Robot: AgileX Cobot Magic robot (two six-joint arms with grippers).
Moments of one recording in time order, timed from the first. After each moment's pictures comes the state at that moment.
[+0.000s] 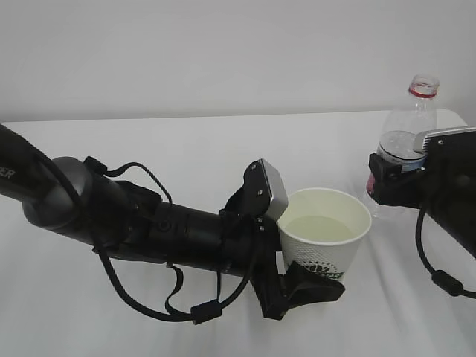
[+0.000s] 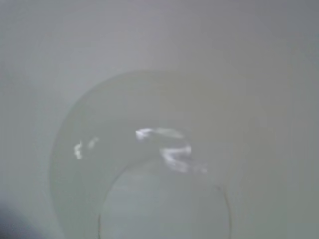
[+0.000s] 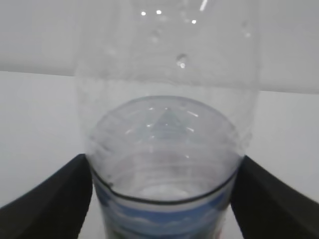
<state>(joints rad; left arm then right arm) -0.70 2.15 -1.03 1.10 -0.90 -0.68 0.13 1.96 -0.52 0.02 -1.14 -0.07</state>
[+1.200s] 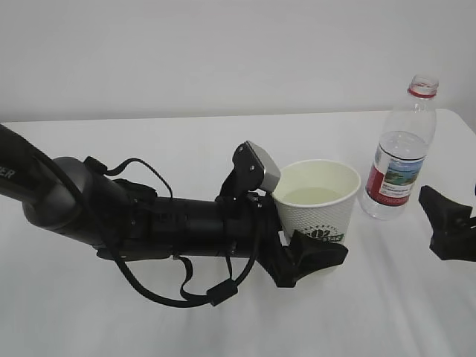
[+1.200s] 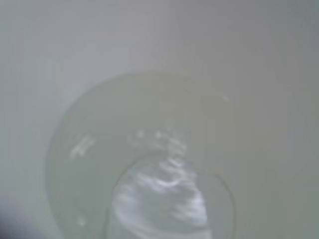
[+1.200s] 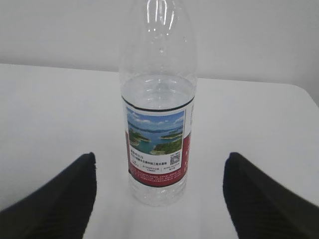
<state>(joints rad) -0.70 2.15 -1.03 0.89 -0.91 -0.67 0.13 1.57 -0.13 0.02 -1.14 -0.07</state>
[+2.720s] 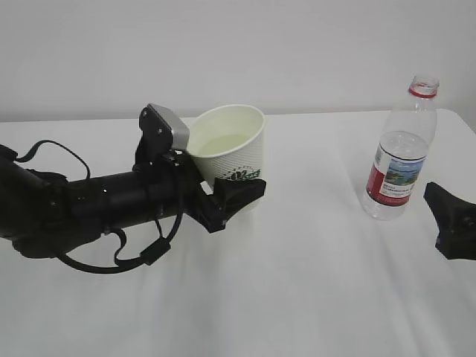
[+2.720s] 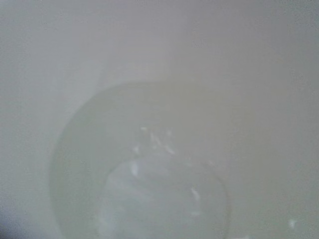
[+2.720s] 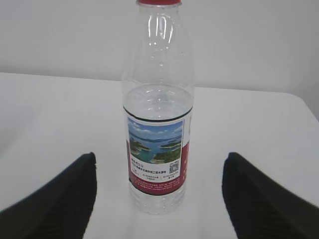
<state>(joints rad) -0.51 2.02 -0.84 0.65 -1.01 -0.40 0.13 1.52 -0.11 0.02 -1.14 -0.07</state>
